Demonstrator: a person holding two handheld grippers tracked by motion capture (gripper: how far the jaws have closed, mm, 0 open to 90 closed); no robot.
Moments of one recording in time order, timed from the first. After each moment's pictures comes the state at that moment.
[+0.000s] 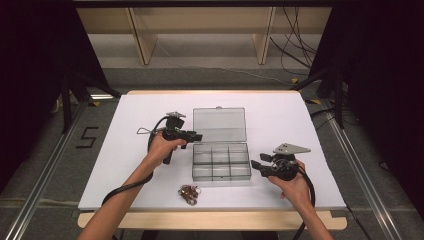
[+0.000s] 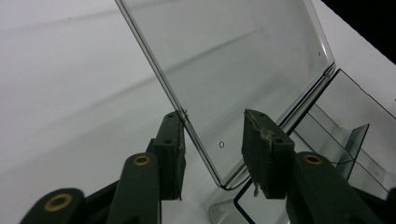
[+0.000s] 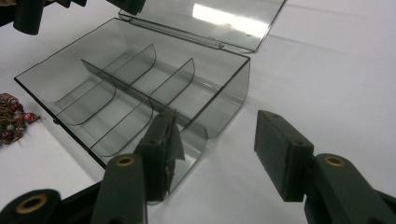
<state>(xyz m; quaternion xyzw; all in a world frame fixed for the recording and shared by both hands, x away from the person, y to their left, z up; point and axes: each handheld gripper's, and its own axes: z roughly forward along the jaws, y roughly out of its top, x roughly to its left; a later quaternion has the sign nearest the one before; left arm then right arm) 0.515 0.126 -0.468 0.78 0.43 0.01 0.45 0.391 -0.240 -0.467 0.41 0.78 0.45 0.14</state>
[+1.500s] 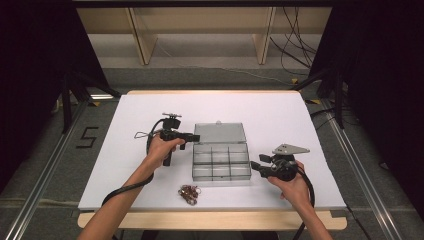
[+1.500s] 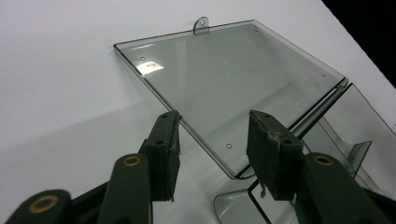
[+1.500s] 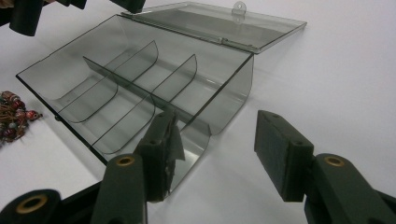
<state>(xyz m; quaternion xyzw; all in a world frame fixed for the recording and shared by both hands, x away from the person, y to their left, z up) 0.514 0.134 -0.472 0.75 0.49 0.00 0.45 0.390 -0.238 -0.470 0.41 0.78 0.46 0.12</state>
